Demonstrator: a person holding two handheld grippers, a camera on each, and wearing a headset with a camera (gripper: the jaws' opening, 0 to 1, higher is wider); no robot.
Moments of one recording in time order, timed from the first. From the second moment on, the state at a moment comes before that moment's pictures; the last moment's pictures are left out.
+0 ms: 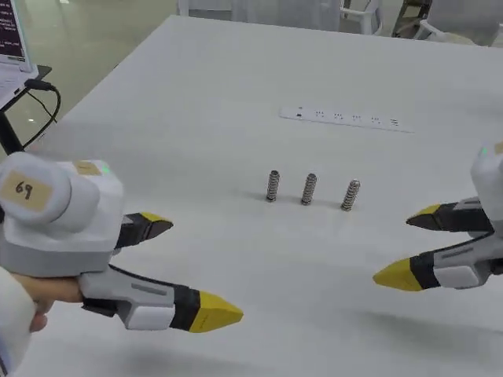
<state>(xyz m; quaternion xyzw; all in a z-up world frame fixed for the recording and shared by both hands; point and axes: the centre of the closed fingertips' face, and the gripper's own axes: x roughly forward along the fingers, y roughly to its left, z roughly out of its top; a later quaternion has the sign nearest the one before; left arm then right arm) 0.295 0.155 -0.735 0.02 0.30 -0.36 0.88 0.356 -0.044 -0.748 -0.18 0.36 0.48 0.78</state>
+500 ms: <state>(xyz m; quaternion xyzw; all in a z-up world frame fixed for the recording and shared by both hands) 0.287 0.158 -0.732 0.02 0.30 -0.36 0.88 0.317 -0.032 -0.742 -0.11 0.30 0.47 0.82</state>
